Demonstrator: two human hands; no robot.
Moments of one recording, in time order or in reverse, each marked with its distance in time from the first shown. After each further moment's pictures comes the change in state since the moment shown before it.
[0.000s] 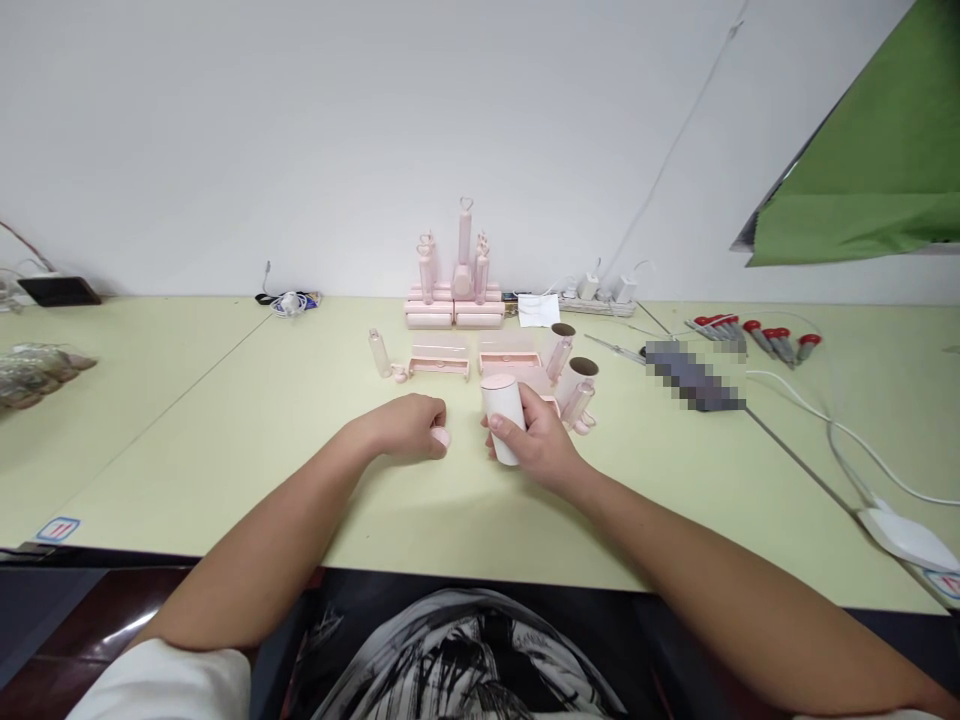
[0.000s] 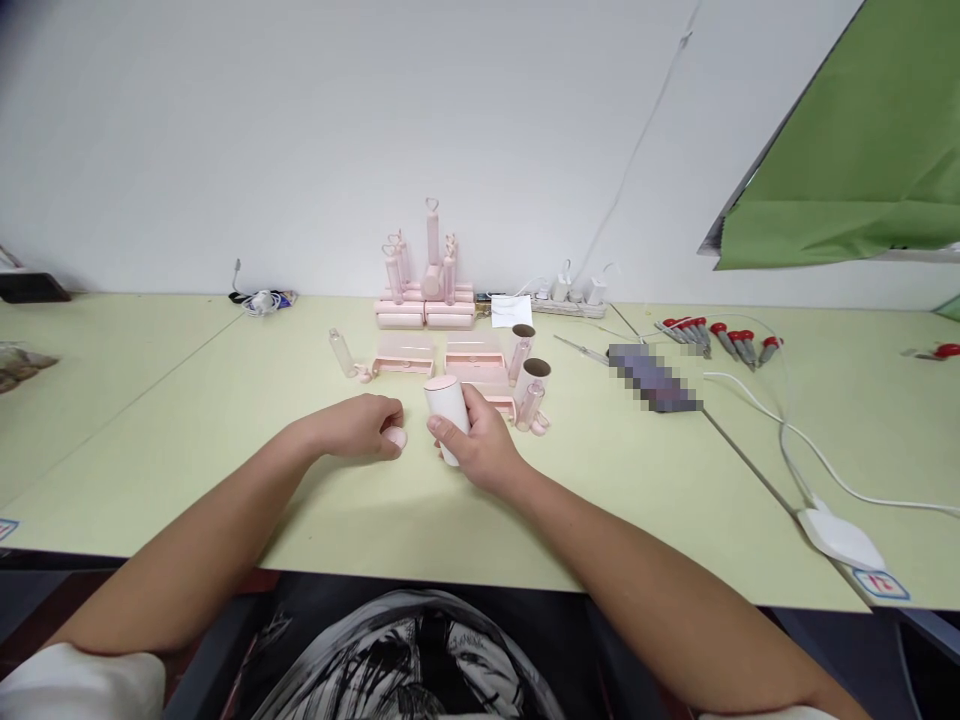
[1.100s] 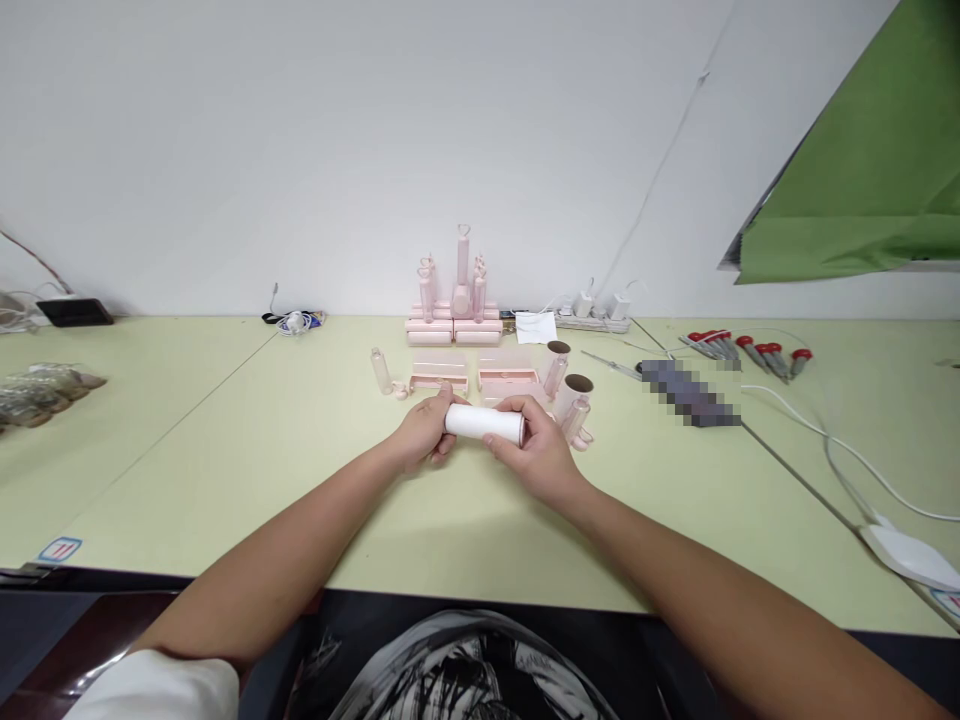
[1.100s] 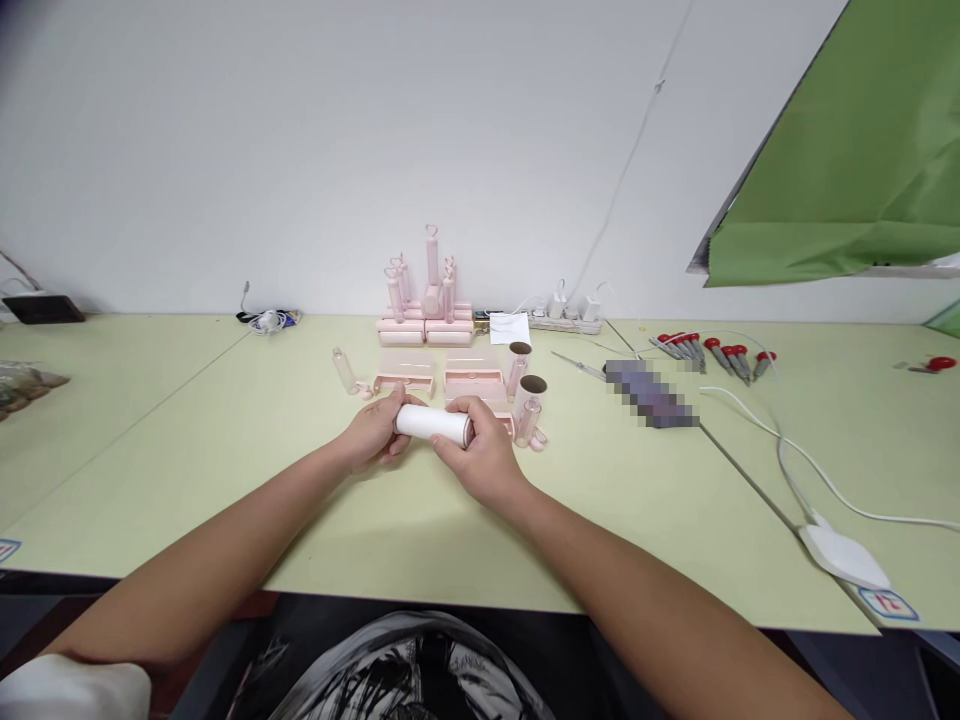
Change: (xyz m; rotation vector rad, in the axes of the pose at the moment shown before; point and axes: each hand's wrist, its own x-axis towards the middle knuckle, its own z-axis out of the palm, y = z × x) left_hand 0.021 0.018 0.025 -1.205 0.135 -0.104; right_hand 0.002 0.002 -0.002 -0.289 0.216 -0.104
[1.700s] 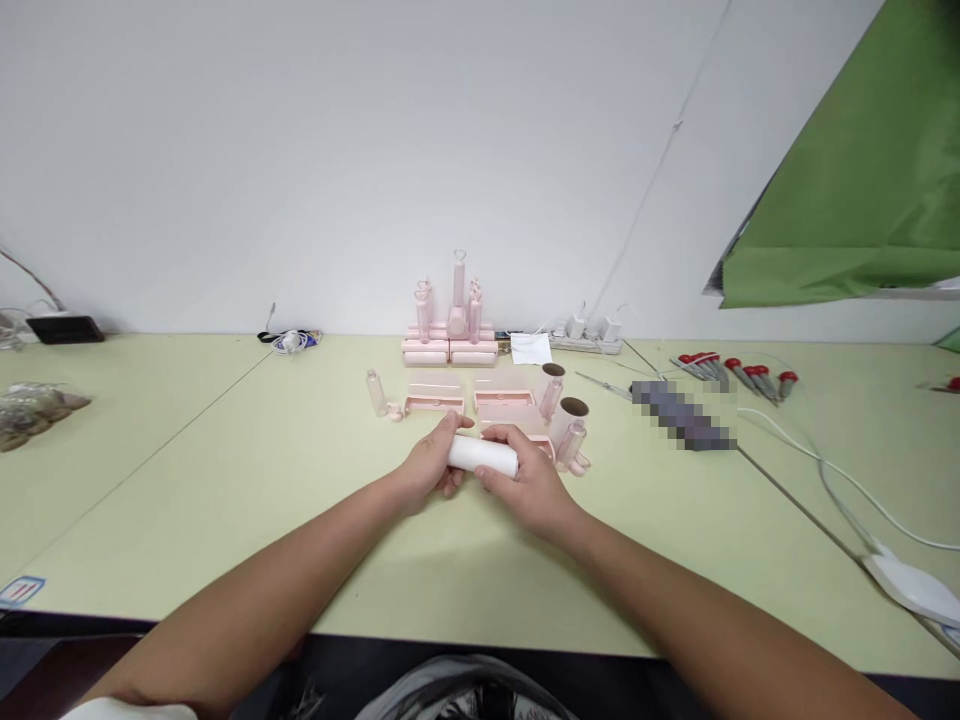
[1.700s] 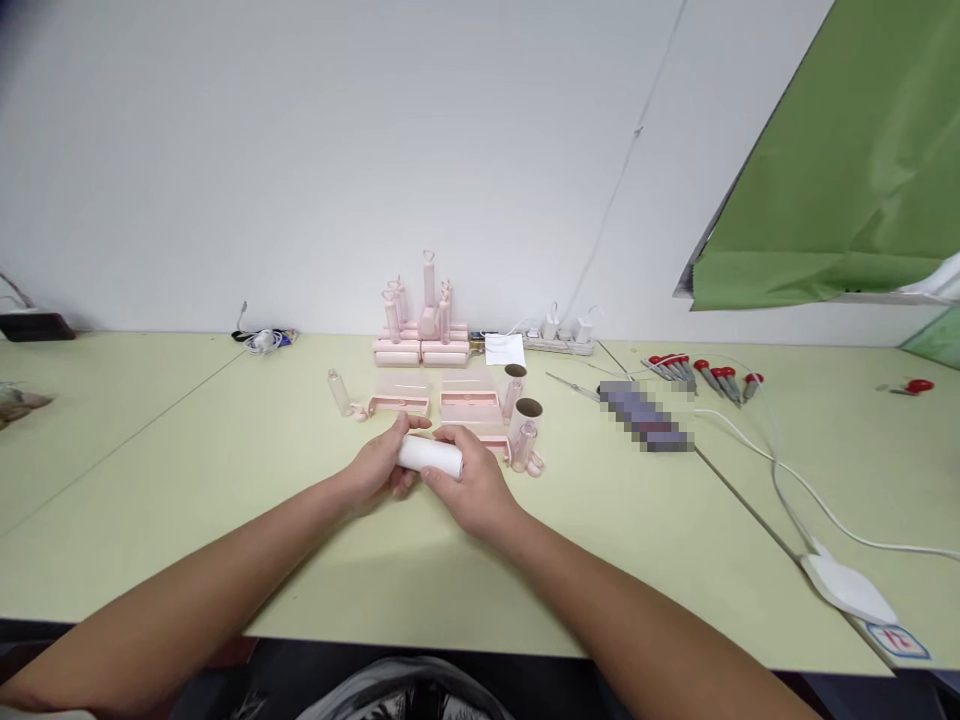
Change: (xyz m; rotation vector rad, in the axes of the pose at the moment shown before) left_hand 0.002 -0.013 0.012 -0.152 -0.016 0.035; right_hand -0.001 -0.002 0.002 -0.055 -0.123 0.018
